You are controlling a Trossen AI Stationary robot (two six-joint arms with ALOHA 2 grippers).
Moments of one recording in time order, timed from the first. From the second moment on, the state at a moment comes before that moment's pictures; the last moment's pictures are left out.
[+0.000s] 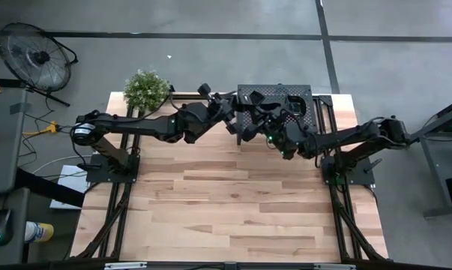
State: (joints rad) left arm 0.05 1.55 1.36 0.22 -0.75 0.44; right arm 0.04 1.39 0.87 0.69 0.91 0.18
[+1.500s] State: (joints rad) left arm 0.02 1.11 1.36 -0.57 -0.71 0.16; right arm -0.26 0.94 1.04 -0.14 0.62 0.26
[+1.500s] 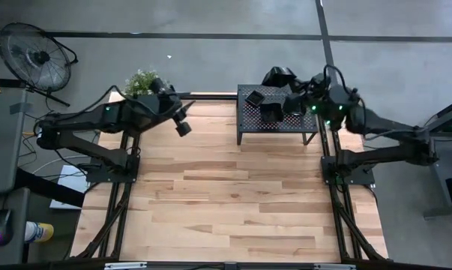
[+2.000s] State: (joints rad) left arm 0.19 0.87 1.07 -0.43 -0.37 0.10; right arm -0.57 1.21 1.77 -1.11 0.12 0.32
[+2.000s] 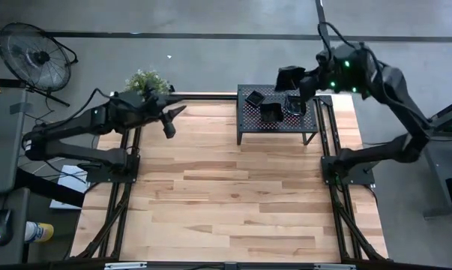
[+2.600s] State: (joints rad) left arm 0.21 0.60 0.86 -0.33 -0.29 0.05; right arm -0.90 1.63 1.93 -1.51 -0.58 0.27
